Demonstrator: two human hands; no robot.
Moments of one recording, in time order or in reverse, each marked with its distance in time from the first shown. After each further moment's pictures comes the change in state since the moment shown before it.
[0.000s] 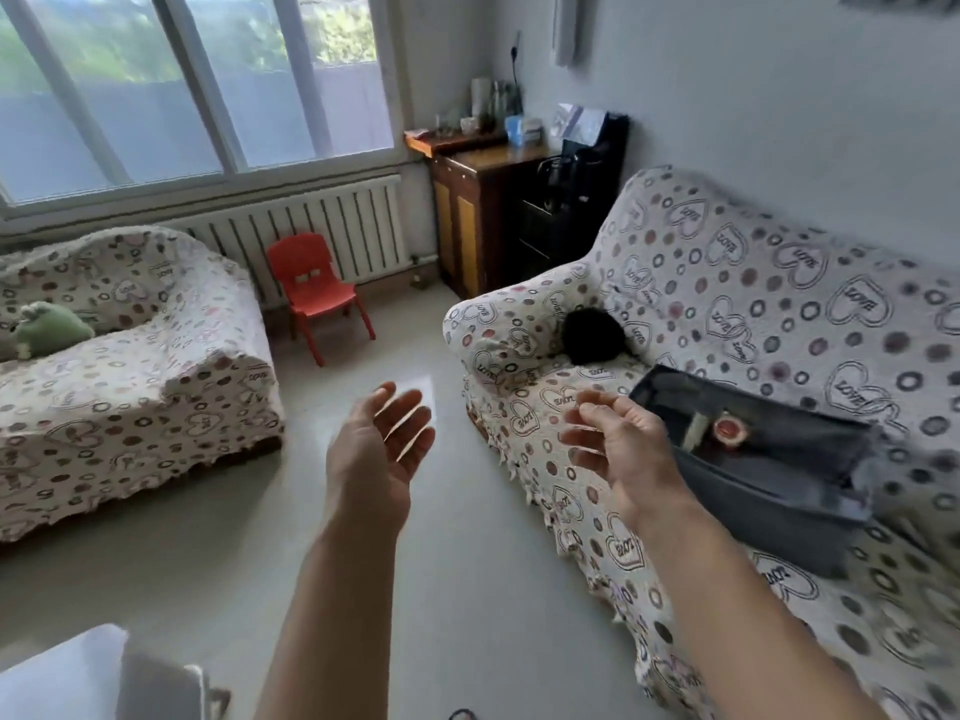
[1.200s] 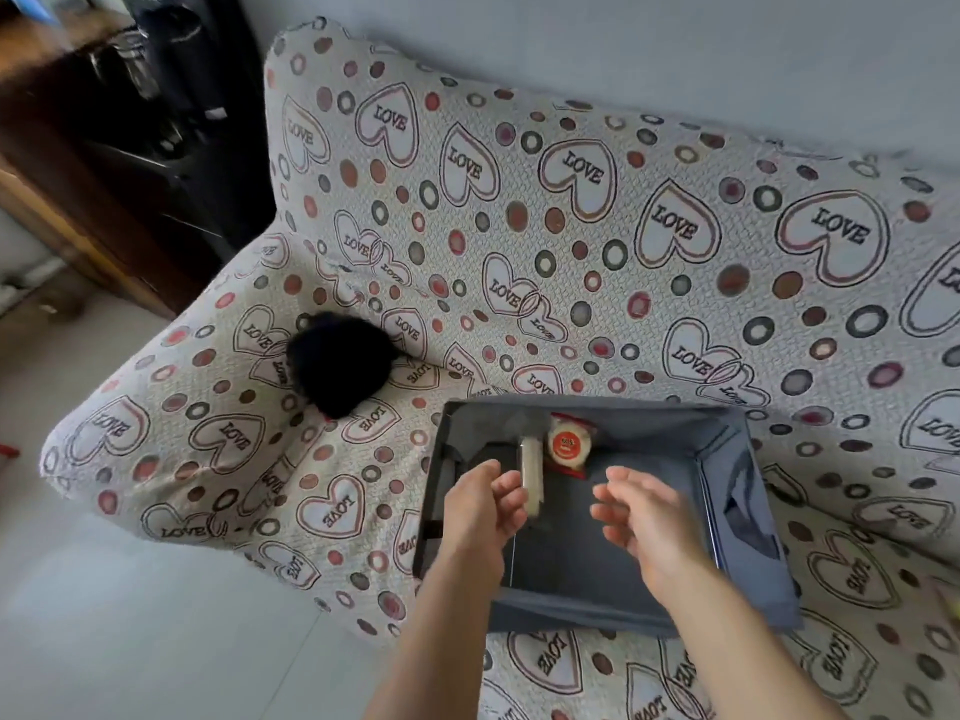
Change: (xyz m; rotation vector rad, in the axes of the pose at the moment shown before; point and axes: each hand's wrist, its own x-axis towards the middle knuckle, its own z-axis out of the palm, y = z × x) left_hand 0.330 -0.414 0.423 0.630 -0.247 -0.746; right_hand 0.434 0.049 -0.334 0.098 0.797 0.379
